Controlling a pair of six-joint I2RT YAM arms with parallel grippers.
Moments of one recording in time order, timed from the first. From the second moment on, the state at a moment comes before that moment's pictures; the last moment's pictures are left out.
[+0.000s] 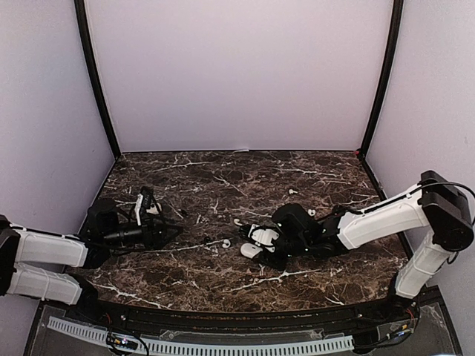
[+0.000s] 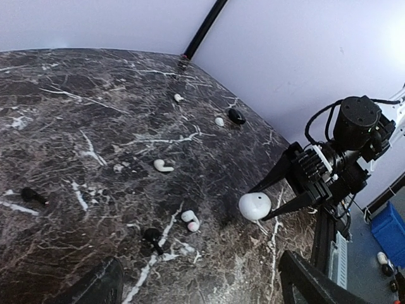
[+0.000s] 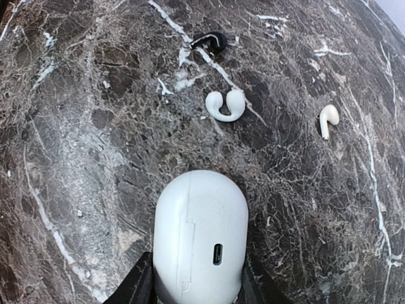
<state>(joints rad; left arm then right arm) -0.42 1.12 0.19 0.68 0.63 -0.39 1.04 1.65 0.77 0.05 -0.07 -0.24</state>
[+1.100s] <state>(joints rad) -0.78 1.54 0.57 0.52 0.87 -0.60 1.32 1.61 0.84 0.07 0.30 -0.40</state>
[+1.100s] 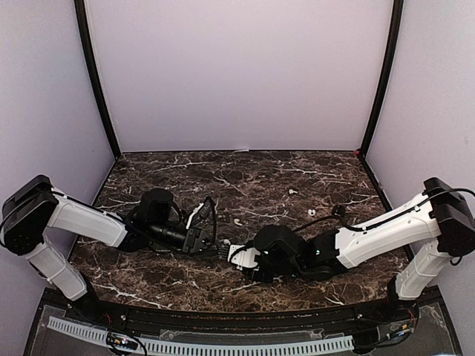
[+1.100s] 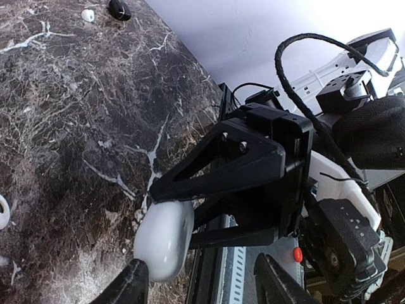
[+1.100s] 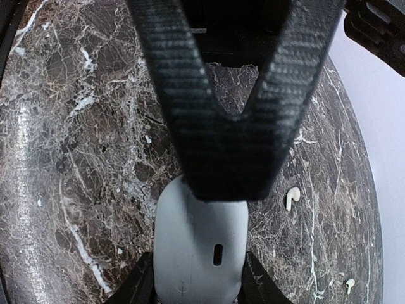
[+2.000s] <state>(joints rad) -0.73 1.54 0.49 0.64 0.80 -0.70 1.33 1.58 0.83 0.14 0.32 -0.42</state>
